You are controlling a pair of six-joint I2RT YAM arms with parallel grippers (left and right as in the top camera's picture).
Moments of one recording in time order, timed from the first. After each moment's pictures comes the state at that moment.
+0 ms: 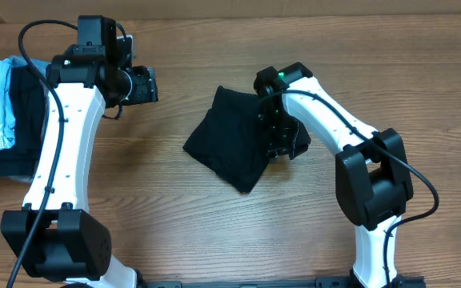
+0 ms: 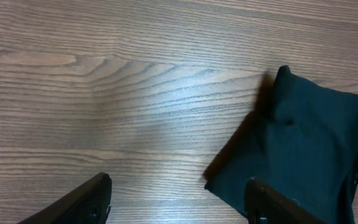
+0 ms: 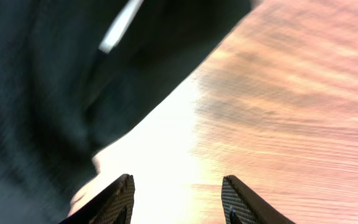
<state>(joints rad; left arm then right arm) -0.01 1.75 1.67 -1.05 0.13 -0.15 0.45 2.13 1.71 -1.40 -0.06 0.20</state>
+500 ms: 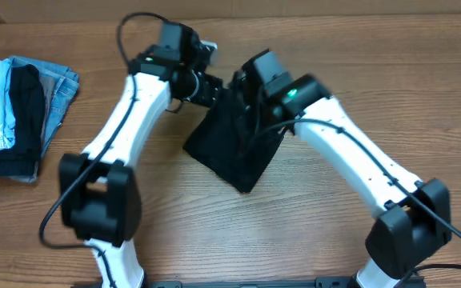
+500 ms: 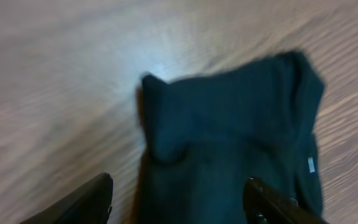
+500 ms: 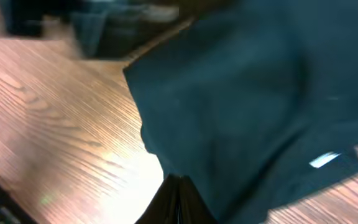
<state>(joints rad) -0.27 2.00 1.67 -0.80 0.29 0.03 0.58 1.83 1.58 -0.94 -0.28 0.17</state>
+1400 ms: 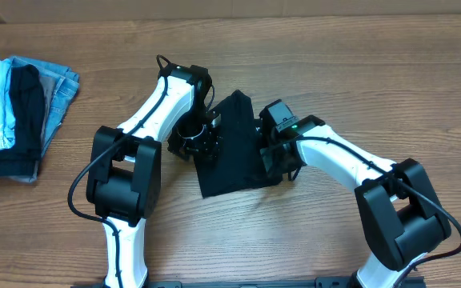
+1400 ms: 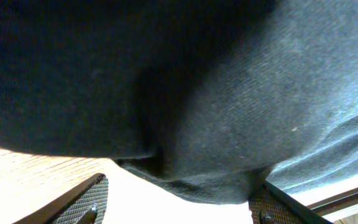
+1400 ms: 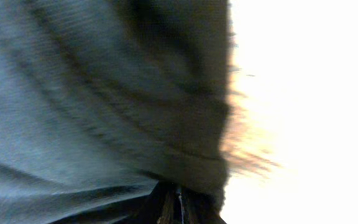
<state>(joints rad) -0.33 2.17 1.67 -1.36 0.21 0.03 0.48 1.86 1.14 -0.73 -0.06 0.23</state>
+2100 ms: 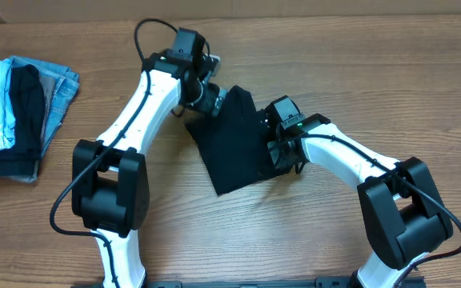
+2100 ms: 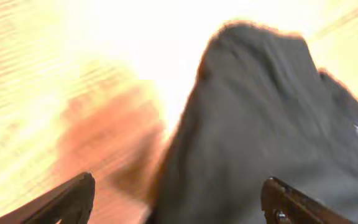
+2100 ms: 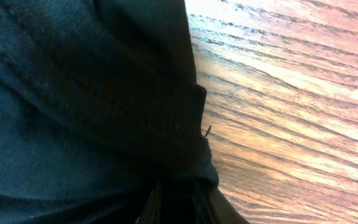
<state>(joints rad) -0.28 2.07 1.71 -0.85 0.14 0.03 0.46 1.86 1.13 -0.68 0.09 0.17</state>
